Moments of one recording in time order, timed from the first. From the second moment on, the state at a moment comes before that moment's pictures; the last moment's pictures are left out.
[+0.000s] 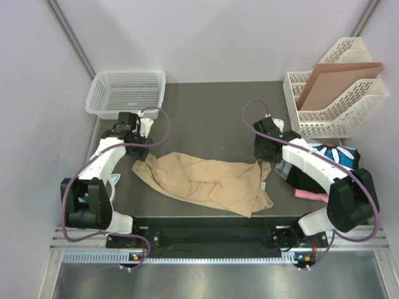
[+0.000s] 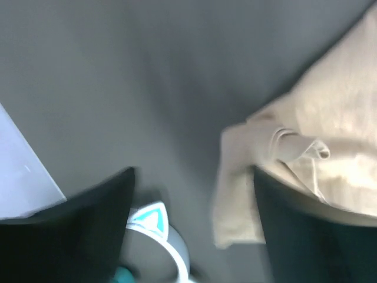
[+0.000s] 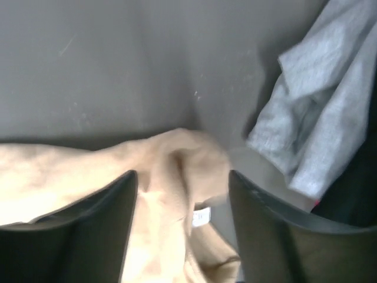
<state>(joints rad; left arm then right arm) -0.06 1.42 1.02 -0.67 -0.06 0.36 0.47 1.41 1.01 -0.73 0.31 0.60</state>
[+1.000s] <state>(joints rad) -0.46 1.35 0.98 -0.76 0.20 0.40 0.69 1.13 0.74 -0.74 0.15 0.70</state>
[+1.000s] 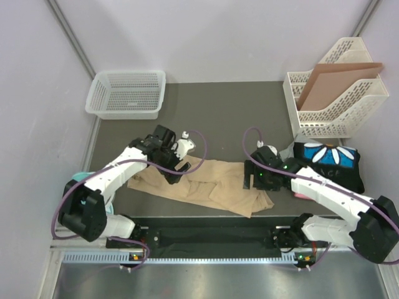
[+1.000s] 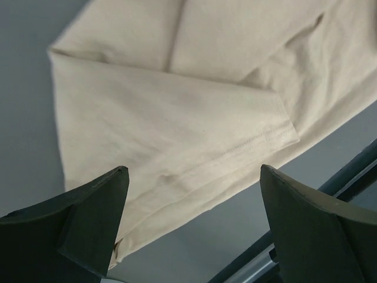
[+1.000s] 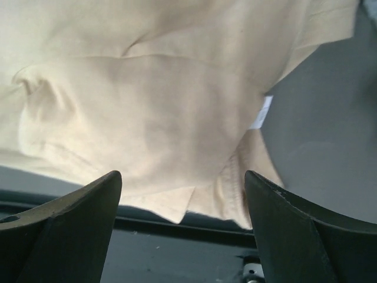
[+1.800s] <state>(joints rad) -0.74 1.42 0.82 -0.62 0.06 0.39 0.90 1.02 0.53 -0.71 0.07 0.97</state>
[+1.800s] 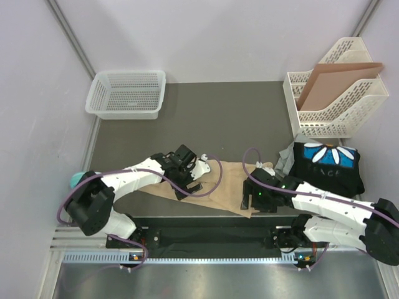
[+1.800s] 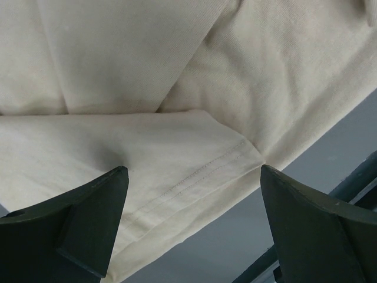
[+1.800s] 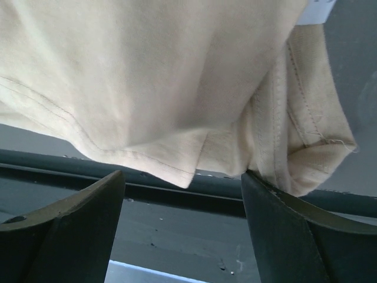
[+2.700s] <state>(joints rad) -0.76 1.51 0.82 -0.60 0.06 0.34 1.15 1.14 0.58 -0.67 0.06 1.07</state>
